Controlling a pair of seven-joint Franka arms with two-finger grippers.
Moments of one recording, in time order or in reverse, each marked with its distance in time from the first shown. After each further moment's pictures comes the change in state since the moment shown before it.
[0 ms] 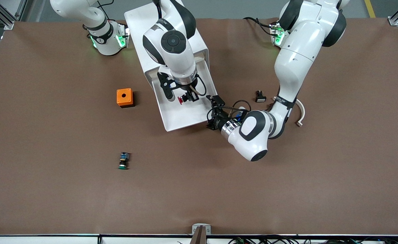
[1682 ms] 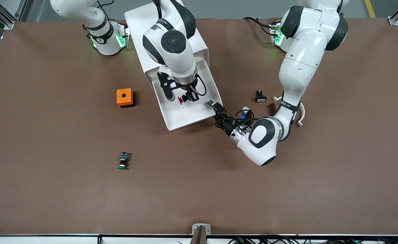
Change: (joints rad) left arm 0.026 0.047 0.067 -0.009 -0.091 -0.065 -0.373; right arm 0.000 0.000 0.000 0.002 0.000 0.000 0.000
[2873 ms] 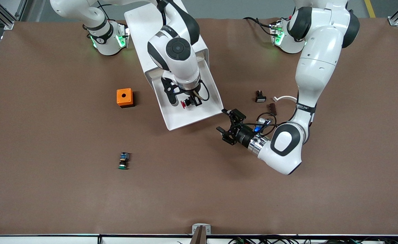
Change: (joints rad) left arm 0.085 -0.047 0.021 0.059 -0.073 -0.011 0.633; right arm 0.000 0.092 -0.002 0.076 0.000 0.012 0.007
